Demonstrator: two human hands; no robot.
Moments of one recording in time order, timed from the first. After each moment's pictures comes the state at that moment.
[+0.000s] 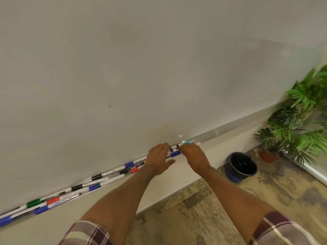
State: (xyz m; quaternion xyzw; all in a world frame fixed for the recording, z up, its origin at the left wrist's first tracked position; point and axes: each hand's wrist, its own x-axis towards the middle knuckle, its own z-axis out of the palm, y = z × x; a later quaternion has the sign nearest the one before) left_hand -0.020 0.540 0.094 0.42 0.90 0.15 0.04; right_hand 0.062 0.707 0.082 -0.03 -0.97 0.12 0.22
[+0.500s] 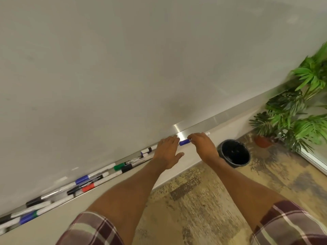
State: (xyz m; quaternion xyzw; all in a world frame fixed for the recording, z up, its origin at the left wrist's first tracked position) left_hand -0.054 0.751 0.028 0.46 0.88 0.10 0.07; right_hand 0.024 0.914 0.022 -0.13 -0.97 0.13 0.15
